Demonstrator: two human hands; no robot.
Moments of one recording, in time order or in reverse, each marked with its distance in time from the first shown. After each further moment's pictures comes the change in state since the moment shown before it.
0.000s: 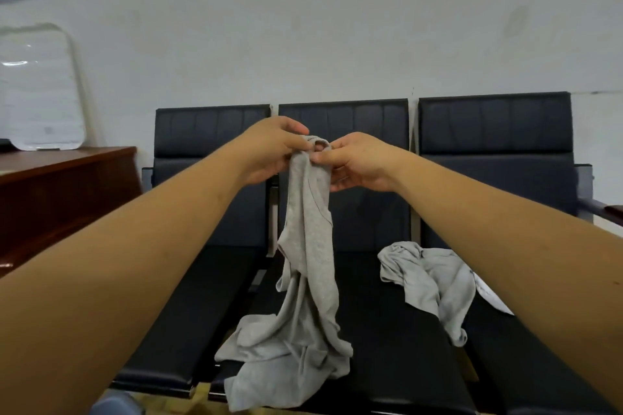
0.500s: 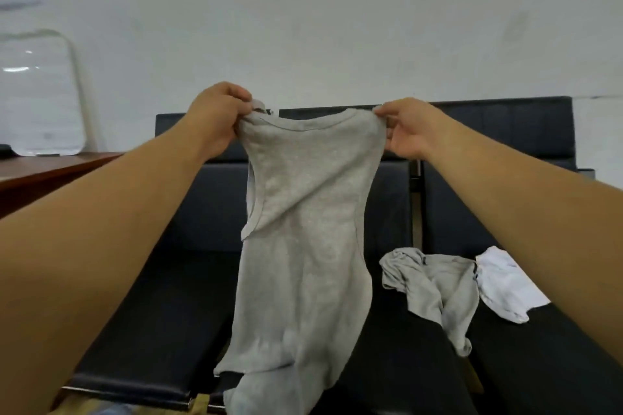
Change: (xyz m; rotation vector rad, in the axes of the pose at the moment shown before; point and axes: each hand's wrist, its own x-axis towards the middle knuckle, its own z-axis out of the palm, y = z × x) left_hand 0.027 0.020 -0.067 -0.039 0.394 0.121; right_hand 0.010 -0.020 -0.071 0.589 0.392 -0.011
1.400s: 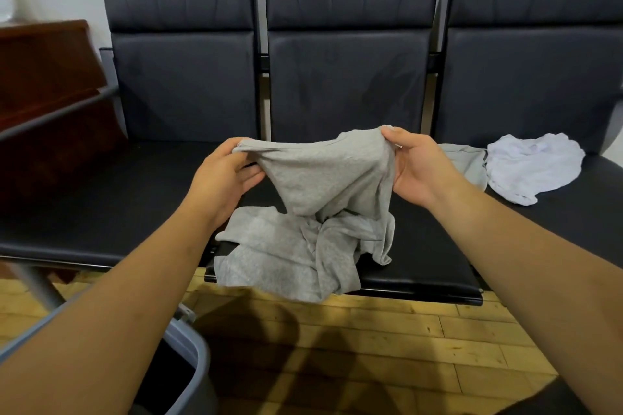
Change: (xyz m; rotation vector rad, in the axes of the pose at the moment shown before) left_hand -0.152 -0.261 0.001 -0.297 -0.123 -0.364; right_hand -0.068 0.254 -0.072 0.243 -0.084 0.223
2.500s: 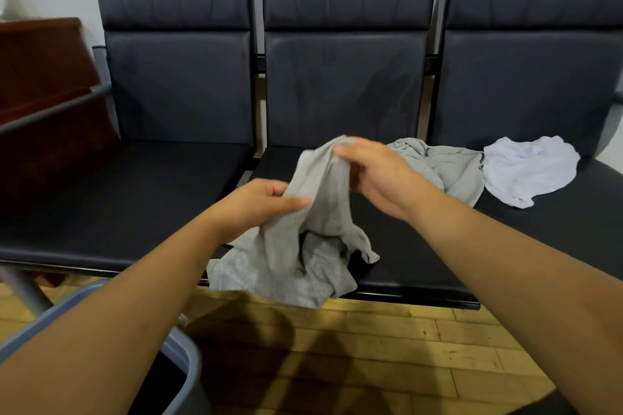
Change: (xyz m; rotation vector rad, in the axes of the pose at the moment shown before) left_hand -0.017 -0.013 0.022 0.617 -0.452 -0.139; right_hand -0.004 0.024 0.038 -0.410 -0.091 -0.064
